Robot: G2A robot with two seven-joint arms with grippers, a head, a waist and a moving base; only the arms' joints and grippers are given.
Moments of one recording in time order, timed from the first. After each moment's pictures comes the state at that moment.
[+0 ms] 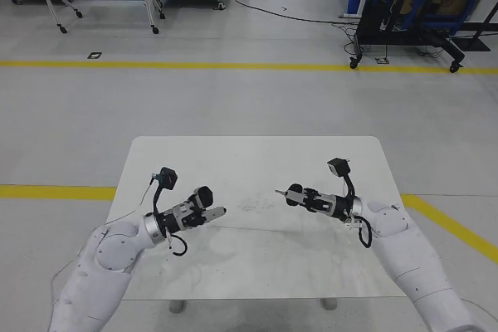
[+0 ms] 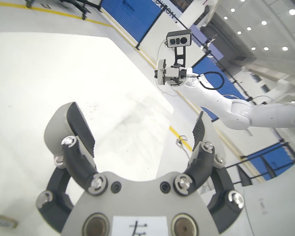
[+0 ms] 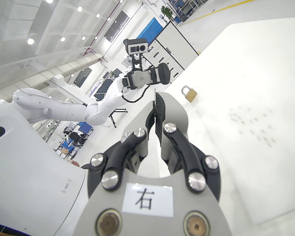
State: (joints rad) left arm 1.44 -1.04 -1.35 -1.65 0.24 -0.66 -0.61; right arm -1.19 -1.12 1.20 -1.22 0.27 -0.87 0.95
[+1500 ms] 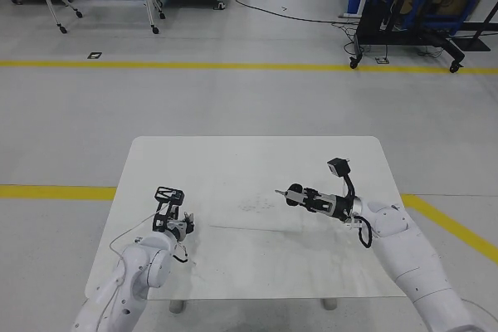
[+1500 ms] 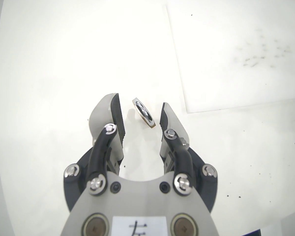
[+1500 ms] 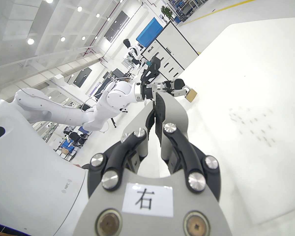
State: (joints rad) left arm 1.50 -1.09 -1.19 -1.80 1.18 0.21 -0.72; right arm -1.19 -1.12 1.20 -1.22 0.27 -0.87 0.95
